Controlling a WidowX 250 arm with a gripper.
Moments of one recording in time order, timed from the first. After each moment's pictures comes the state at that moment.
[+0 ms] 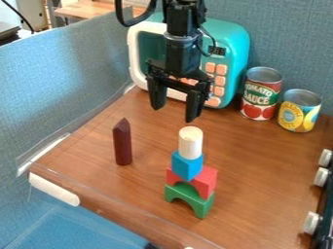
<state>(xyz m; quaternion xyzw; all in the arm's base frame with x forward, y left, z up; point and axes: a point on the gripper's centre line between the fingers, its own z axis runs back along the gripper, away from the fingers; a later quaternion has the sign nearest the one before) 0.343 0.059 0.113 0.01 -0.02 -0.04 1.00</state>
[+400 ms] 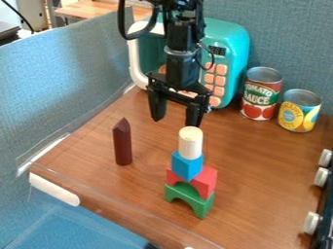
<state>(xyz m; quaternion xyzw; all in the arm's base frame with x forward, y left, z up) 0.345 0.059 0.091 0.01 -0.02 -0.03 1.00</state>
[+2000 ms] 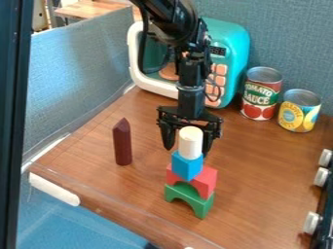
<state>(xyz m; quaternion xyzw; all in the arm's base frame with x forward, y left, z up) 0.362 0.046 0.034 -0.01 0.00 0.07 1.00</state>
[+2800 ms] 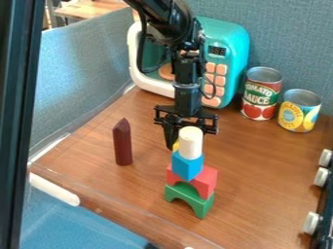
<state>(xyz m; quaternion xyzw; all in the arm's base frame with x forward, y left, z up) 0.365 0.054 0.035 -0.04 0.03 0.07 1.00</state>
